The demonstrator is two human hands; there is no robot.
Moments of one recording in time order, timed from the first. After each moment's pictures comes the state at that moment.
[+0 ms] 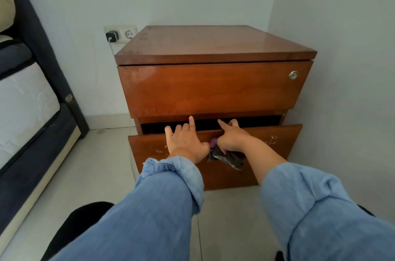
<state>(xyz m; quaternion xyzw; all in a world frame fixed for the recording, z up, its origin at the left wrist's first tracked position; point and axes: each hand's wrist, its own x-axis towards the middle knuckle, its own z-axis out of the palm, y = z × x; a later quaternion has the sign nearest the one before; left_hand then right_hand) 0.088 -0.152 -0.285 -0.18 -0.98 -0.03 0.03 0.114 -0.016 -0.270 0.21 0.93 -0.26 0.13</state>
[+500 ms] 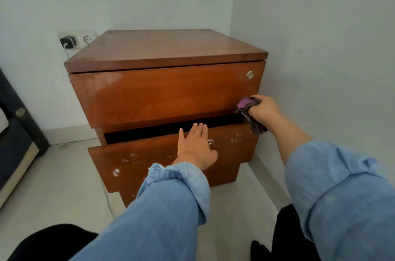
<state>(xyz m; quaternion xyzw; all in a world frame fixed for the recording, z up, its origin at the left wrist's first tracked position) 0.126 -0.077 -0.285 -0.35 -0.93 -0.07 -0.03 0.166 0.121 -0.222 0.35 0.83 -0.38 -0.20</state>
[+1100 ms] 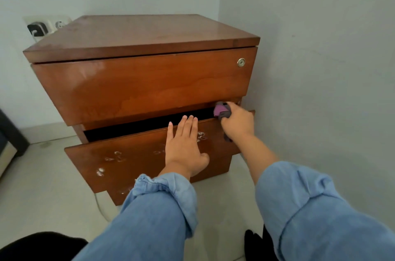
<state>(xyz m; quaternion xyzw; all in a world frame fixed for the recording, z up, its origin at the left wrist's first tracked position) 0.128 -0.075 -0.317 -0.36 -0.93 -0.05 0.08 0.159 0.082 -0.287 0.30 0.90 -0.23 -0.23</state>
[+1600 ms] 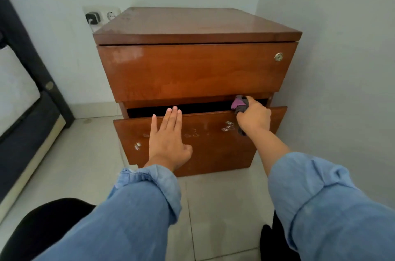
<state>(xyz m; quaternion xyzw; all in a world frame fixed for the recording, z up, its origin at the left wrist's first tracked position) 0.116 -0.180 -0.321 -0.26 -0.96 -0.02 0.12 0.147 0.046 -0.289 0.31 0.89 -0.25 -0.21</state>
